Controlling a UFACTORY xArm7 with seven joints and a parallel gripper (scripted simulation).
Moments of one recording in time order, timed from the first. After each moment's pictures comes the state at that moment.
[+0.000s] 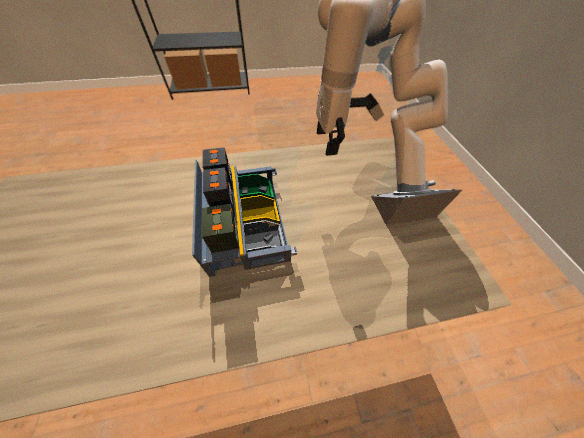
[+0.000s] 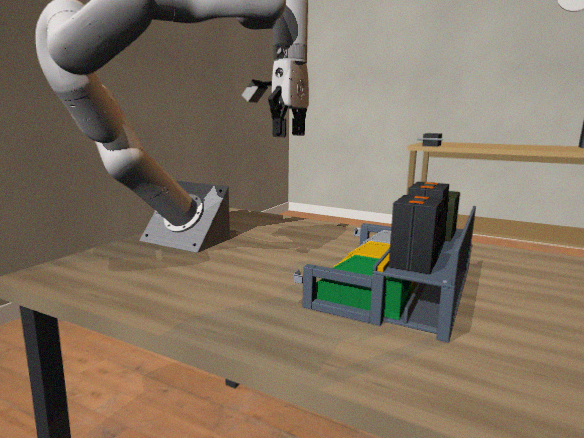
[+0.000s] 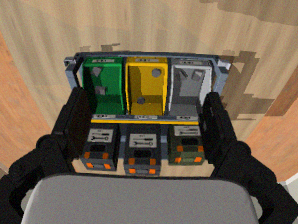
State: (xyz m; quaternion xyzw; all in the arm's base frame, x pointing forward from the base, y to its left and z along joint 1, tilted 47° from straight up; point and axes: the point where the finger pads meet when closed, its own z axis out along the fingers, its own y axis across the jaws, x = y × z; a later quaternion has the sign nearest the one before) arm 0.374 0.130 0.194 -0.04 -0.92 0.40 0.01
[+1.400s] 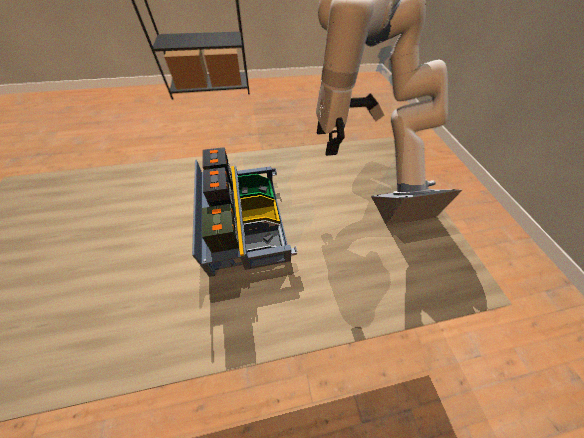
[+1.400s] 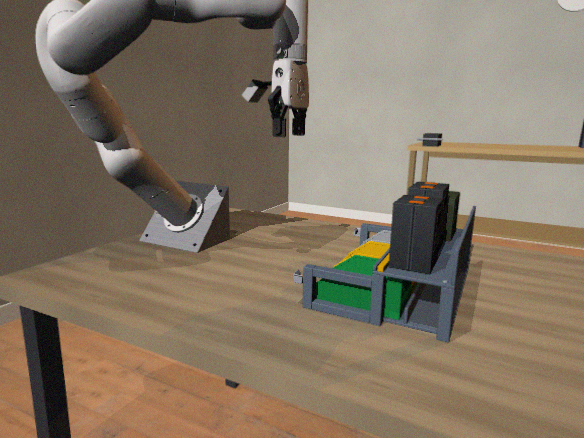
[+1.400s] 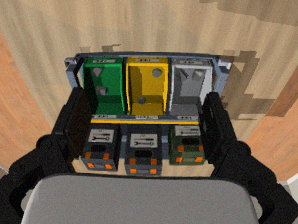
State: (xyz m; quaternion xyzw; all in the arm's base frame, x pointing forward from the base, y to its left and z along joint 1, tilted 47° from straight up) arm 0.374 0.130 0.194 -0.04 -0.92 0.40 0.01
